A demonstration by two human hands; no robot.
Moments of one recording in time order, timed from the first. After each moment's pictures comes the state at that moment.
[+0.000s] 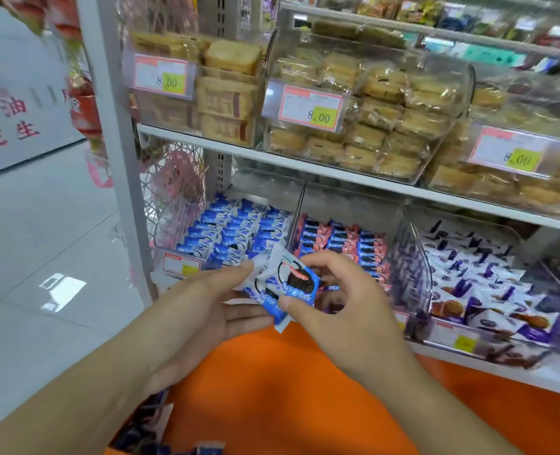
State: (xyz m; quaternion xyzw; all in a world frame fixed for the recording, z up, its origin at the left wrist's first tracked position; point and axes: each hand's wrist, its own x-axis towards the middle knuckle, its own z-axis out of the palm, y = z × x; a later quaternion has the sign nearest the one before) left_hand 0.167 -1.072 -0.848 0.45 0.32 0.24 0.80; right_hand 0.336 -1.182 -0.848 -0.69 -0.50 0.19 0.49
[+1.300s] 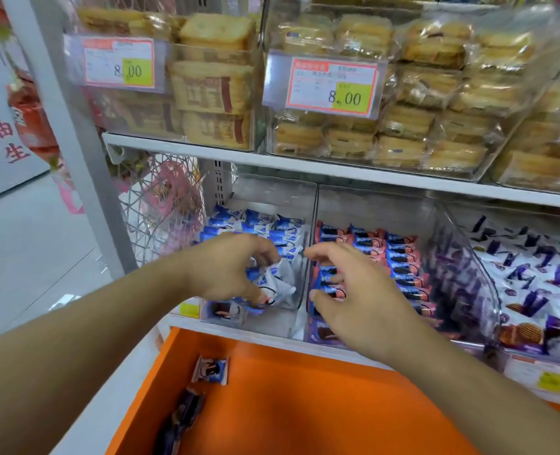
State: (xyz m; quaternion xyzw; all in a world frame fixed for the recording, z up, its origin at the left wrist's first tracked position) left_hand 0.239 -0.900 -0.877 0.94 0.25 -0.01 0.21; right_hand 0.396 -1.093 -0.880 -0.74 -0.58 0.11 0.31
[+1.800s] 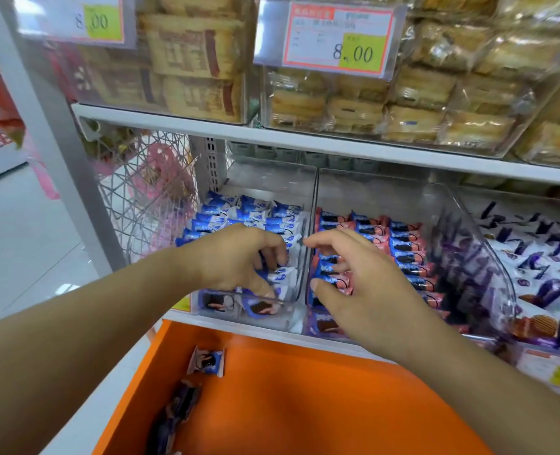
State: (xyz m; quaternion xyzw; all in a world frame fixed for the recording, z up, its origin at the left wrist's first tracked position) left_hand 0.262 -0.886 -0.903 0.95 0.20 -0.02 0.25; right_hand 0.404 -1.093 -0.888 -0.74 -0.58 0.12 0.32
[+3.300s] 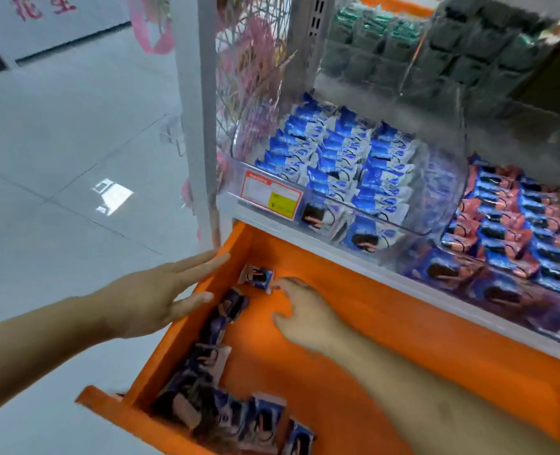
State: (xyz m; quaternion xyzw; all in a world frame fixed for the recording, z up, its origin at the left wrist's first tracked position) left_hand 0.014 -0.913 -1.066 0.90 0.33 -0.09 0.27; right_hand 0.283 -1.018 -1.123 -0.71 -0.60 0.34 0.12
